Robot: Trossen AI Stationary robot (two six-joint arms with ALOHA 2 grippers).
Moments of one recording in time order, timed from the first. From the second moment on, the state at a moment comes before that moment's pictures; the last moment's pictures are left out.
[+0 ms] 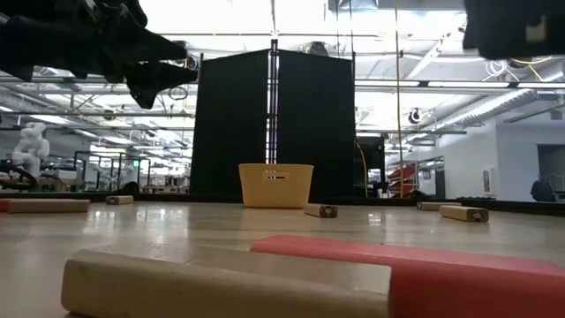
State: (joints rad) left arm -0.21 0.94 0.20 0.65 -0.19 -0.22; right arm 0.64 1.81 1.32 -0.40 0.14 1.42
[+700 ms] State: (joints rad) left arm -0.21 0.94 0.20 0.64 -0.19 -0.20; right arm 0.59 2.06 1.49 -0.39 0.06 1.02
